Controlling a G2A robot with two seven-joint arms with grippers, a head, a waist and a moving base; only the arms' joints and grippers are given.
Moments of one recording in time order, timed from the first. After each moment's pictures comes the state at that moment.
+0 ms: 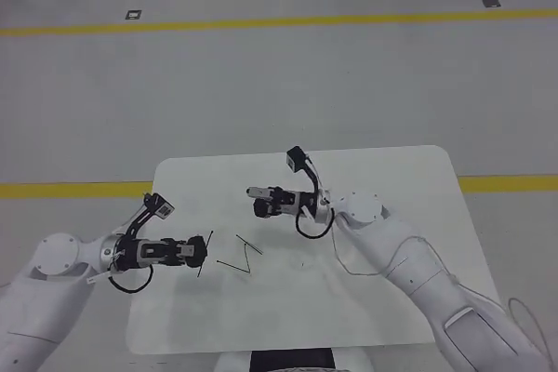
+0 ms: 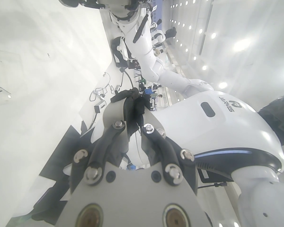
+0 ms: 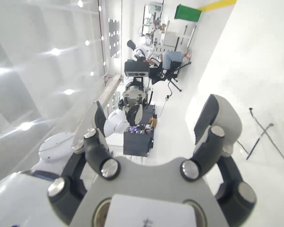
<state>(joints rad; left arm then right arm) 1.53 -0.75 -1.42 -1.59 -0.73 -0.34 -1.39 -0.92 -1.34 0.80 -1.11 0.44 -0.33 0.94</state>
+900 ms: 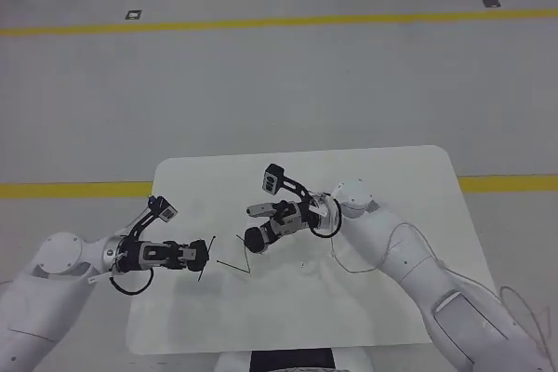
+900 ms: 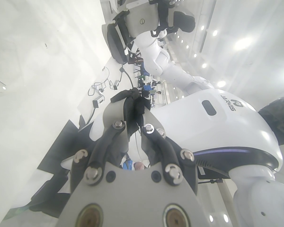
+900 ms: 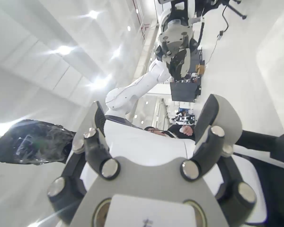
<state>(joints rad) 1.51 -0.72 -1.36 -1.58 -0.75 -0.34 -1.39 -0.82 -1.41 0.69 -0.97 0.83 -0.08 1.39</state>
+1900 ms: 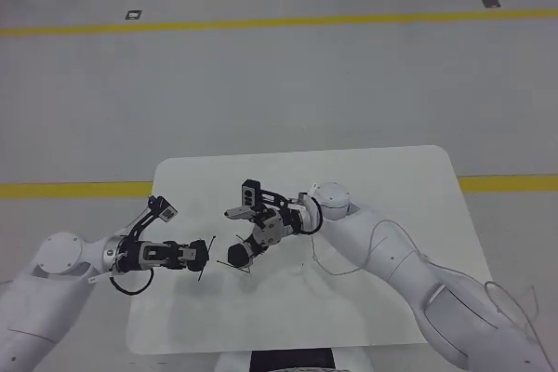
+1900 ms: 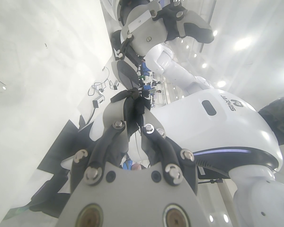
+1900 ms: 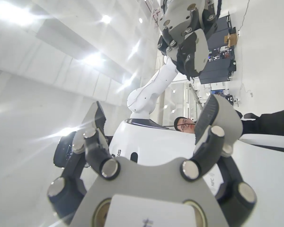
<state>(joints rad) 1.51 -0.72 -1.36 -1.58 -0.75 -0.34 -1.39 -0.76 -1.46 0.52 -0.91 1.02 0.09 1.39</state>
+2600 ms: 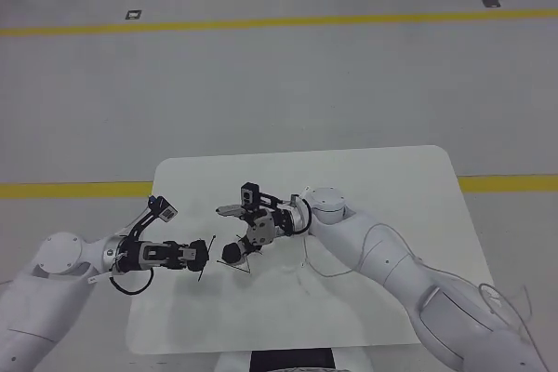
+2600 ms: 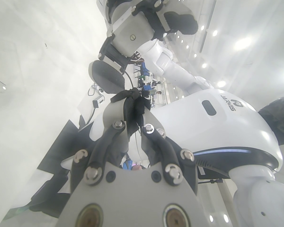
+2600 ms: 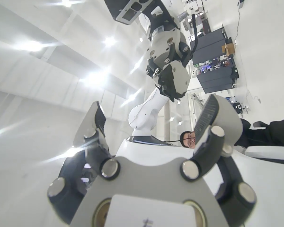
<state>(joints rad) 1.51 -0.72 -1.36 -1.58 -0.75 -0.34 -1.39 -0.79 -1.47 0.53 -0.91 1.00 0.14 1.24</state>
